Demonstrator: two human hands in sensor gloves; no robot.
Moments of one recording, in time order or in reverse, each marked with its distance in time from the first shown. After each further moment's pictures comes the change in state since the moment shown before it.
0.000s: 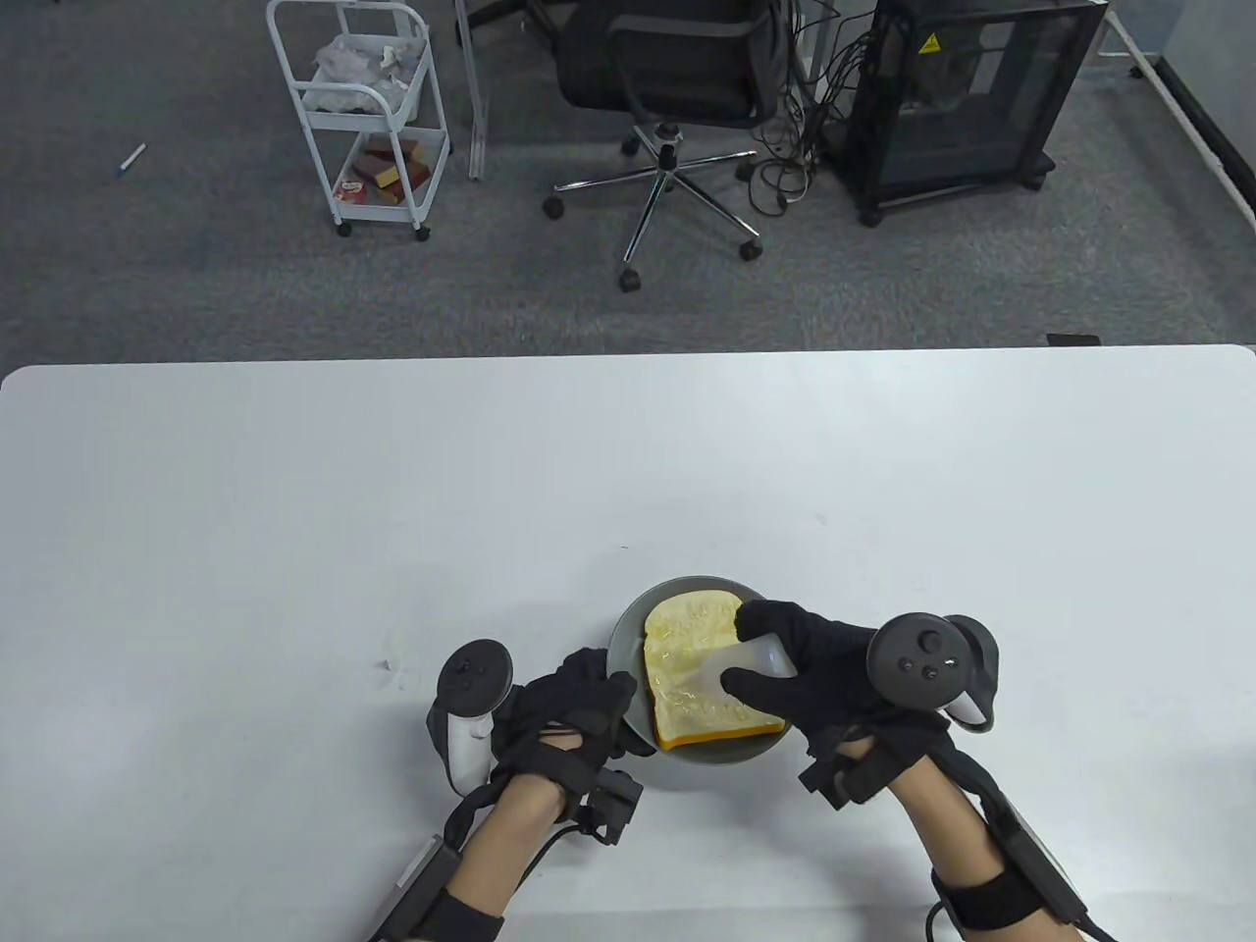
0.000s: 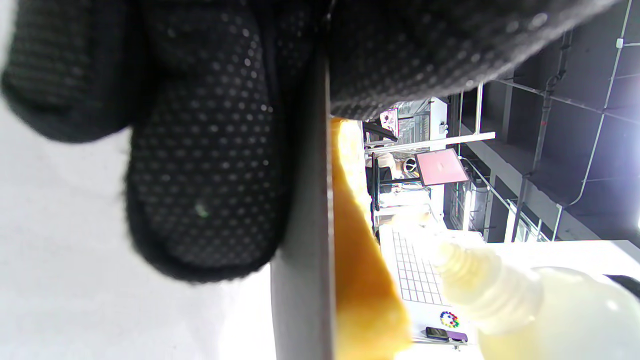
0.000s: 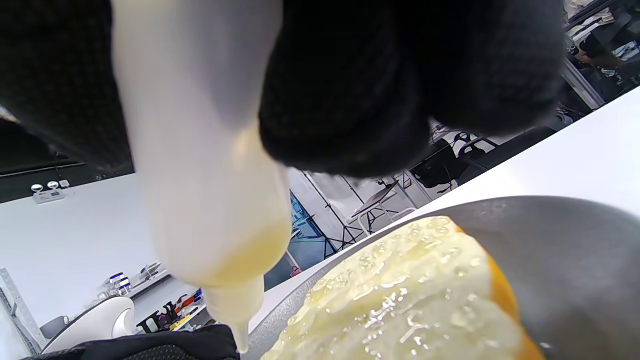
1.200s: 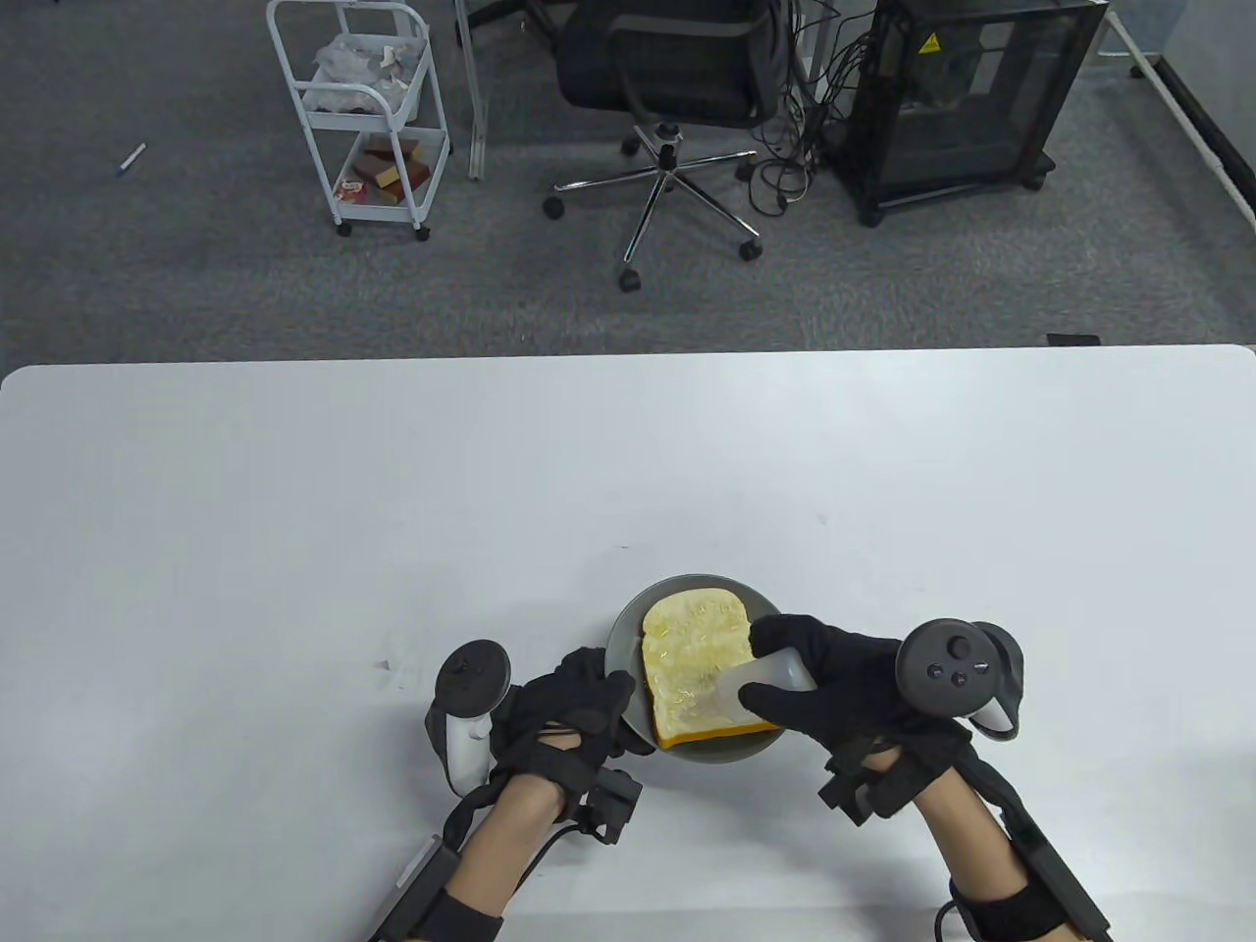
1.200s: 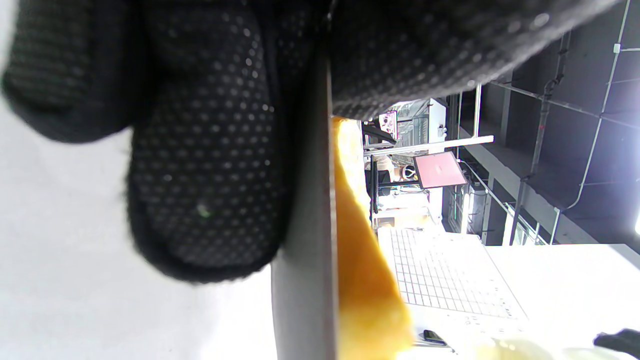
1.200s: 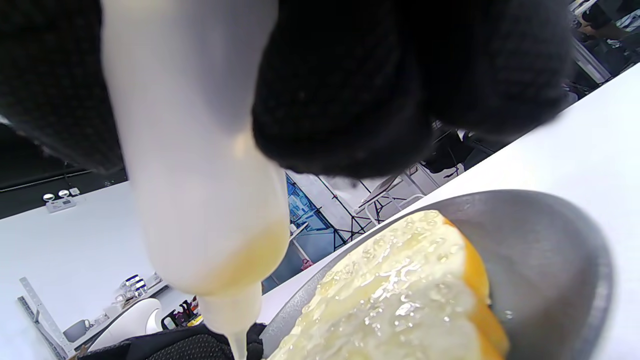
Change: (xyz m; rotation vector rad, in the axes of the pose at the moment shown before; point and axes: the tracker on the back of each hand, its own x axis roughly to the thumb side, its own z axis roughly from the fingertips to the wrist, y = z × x) left_hand 0.000 0.001 0.000 0.006 -0.003 0.008; right_hand -0.005 -0.014 0.014 0.028 0.002 -0.062
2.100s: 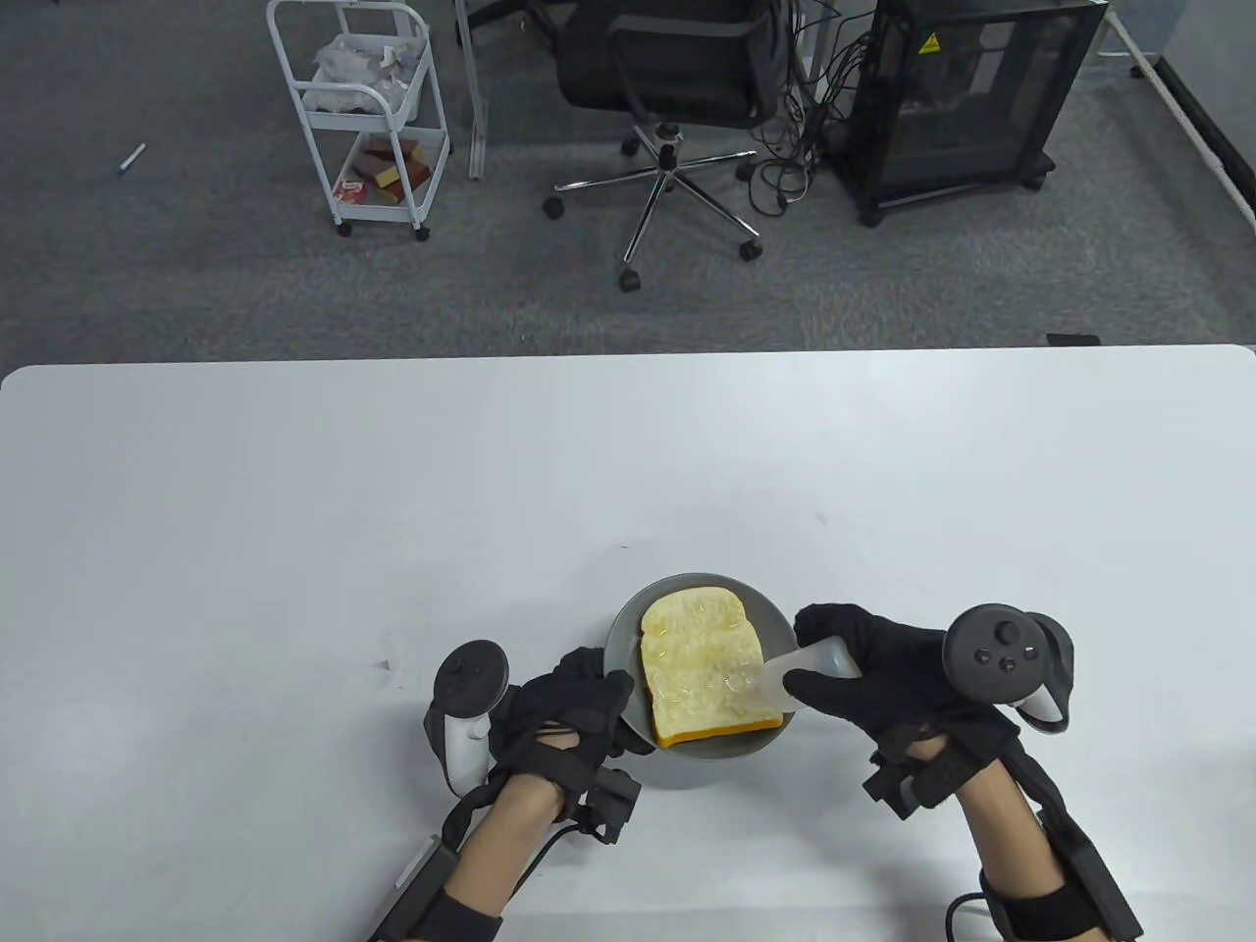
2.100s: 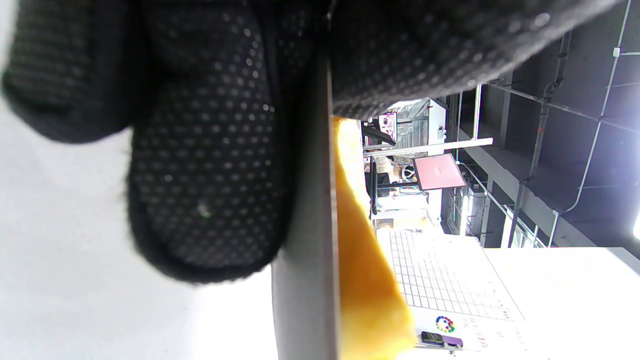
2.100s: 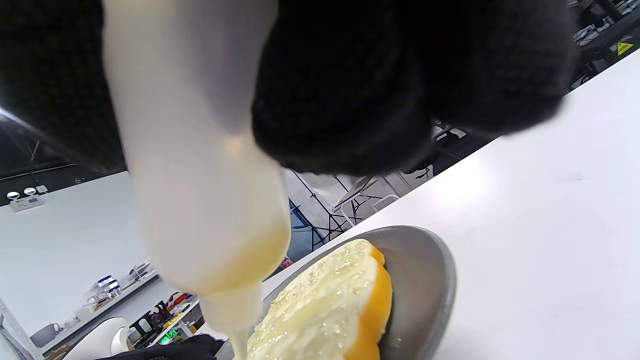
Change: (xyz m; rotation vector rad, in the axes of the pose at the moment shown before) left_hand 0.001 0.001 0.000 0.001 0.000 0.010; right_hand -0.017 -0.030 0.007 0.005 0.070 0.031
